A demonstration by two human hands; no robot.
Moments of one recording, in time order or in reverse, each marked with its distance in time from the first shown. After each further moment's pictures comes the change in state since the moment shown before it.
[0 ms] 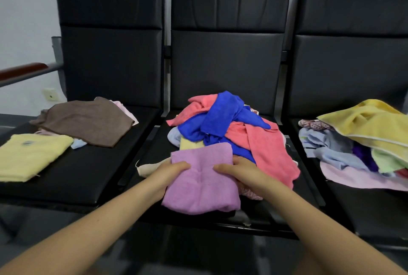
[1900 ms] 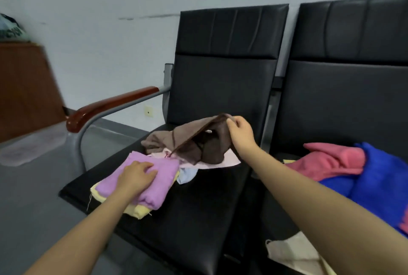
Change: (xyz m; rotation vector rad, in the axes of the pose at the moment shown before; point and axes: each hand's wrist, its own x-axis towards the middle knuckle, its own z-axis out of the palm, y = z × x) left_hand 0.117 -0.026 -0.406 0.970 0.678 0.124; right_hand 0.240 -0.214 0.259 0.125 0.155 -0.484
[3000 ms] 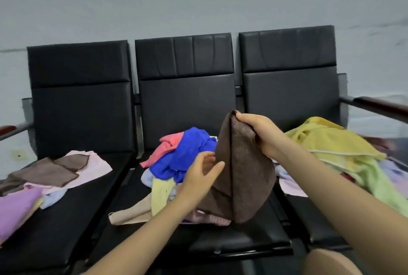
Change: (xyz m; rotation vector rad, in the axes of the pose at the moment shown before) left_hand -0.345 0.450 0.037 -1.050 -0.393 0.649; right_hand -0.242 -0.098 -0.443 0.339 0.205 0.279
